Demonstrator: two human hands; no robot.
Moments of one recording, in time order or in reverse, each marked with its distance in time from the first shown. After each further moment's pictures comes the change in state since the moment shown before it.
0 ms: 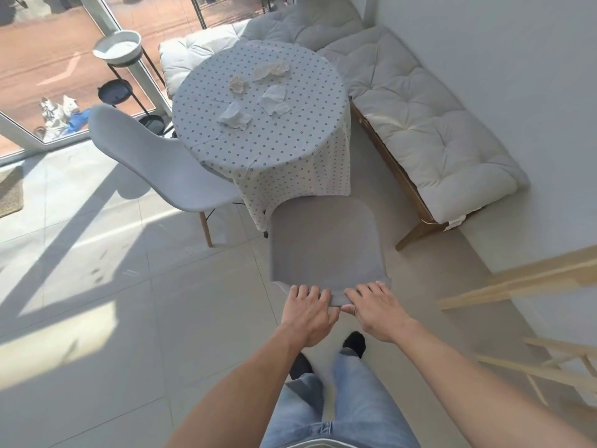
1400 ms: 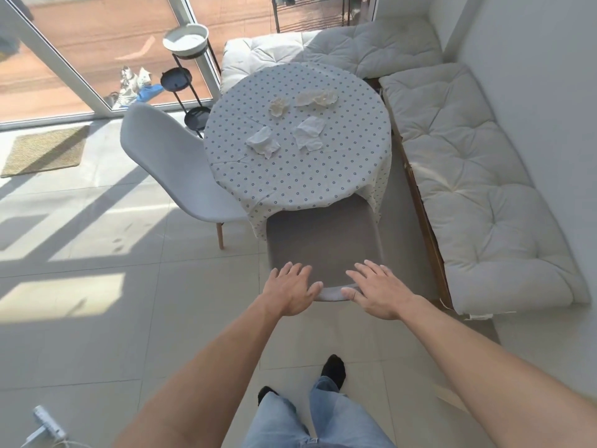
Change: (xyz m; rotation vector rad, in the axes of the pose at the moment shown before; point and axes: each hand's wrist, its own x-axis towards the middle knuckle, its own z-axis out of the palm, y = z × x) left_hand 0.192 -0.071 -0.090 -0.419 -0.274 -0.456; right_hand 0.207 0.174 -0.107 0.122 -0.333 -0.177
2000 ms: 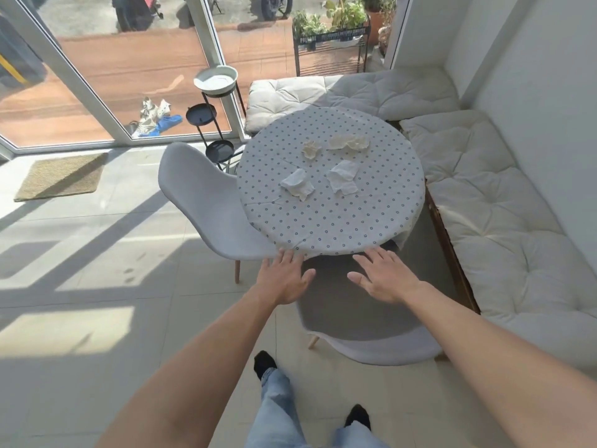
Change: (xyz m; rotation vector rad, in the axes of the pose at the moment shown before) left_hand 0.051 -0.135 -0.131 -0.001 0.160 -0.023; right_hand 0.124 -0.077 -0.118 -0.120 0.167 0.030
